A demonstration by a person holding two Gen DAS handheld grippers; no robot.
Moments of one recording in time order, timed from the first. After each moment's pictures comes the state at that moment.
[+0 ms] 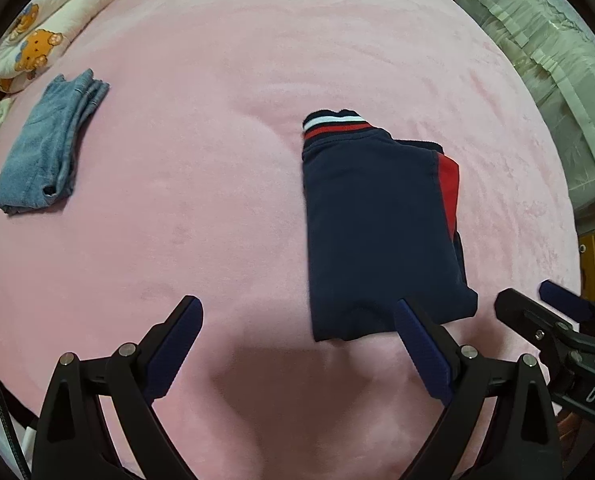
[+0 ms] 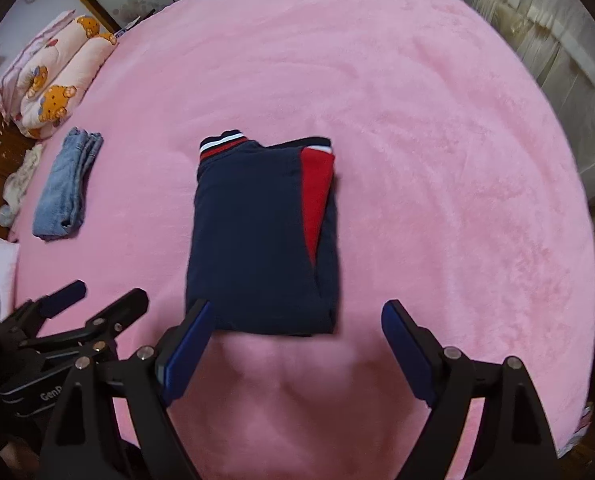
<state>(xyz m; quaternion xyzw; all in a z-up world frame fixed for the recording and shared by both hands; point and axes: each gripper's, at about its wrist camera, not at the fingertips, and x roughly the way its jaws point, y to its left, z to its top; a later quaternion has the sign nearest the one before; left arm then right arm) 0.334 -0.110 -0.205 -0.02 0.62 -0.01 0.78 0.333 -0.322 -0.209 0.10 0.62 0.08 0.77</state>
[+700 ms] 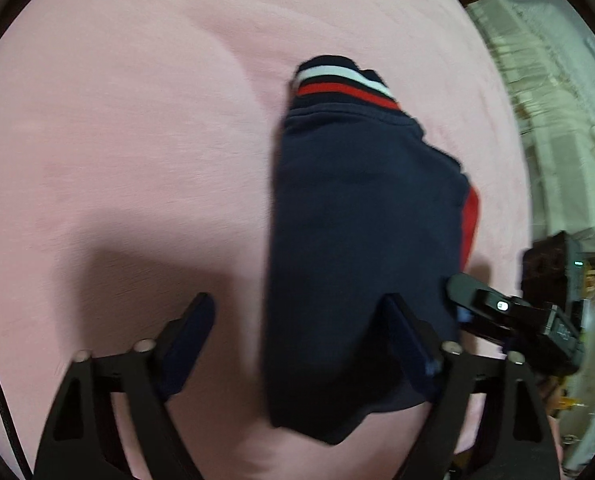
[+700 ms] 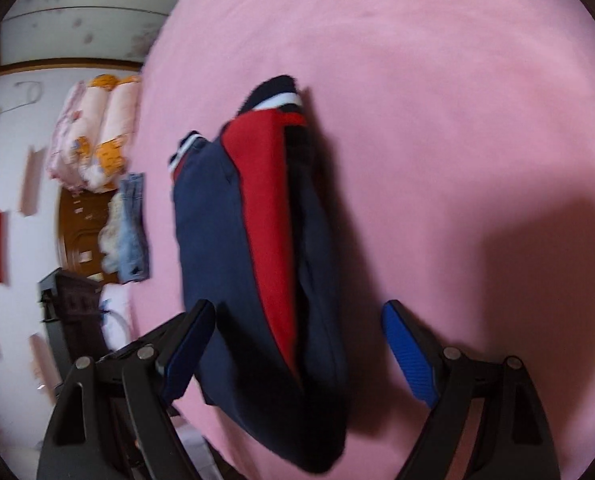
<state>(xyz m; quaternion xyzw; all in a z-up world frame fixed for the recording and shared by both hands) 0.387 -0.082 -0.320 -0.22 0.65 -0.11 0.72 0.397 -0.368 -0.356 0.36 0.63 0.22 0.65</state>
